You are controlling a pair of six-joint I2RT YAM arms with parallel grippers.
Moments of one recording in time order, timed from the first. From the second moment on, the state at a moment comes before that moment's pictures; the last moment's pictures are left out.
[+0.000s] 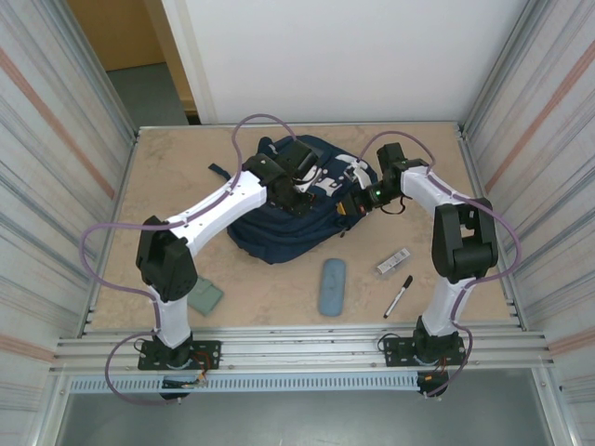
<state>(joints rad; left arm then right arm) -0.75 1.88 1.77 -1.03 -0.04 -0.16 0.20 1.85 1.35 -0.77 -0.79 -0.24</state>
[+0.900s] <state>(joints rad) -0.73 1.86 1.70 -0.97 0.01 -0.27 0.55 1.73 1.21 -0.63 -0.73 0.16</state>
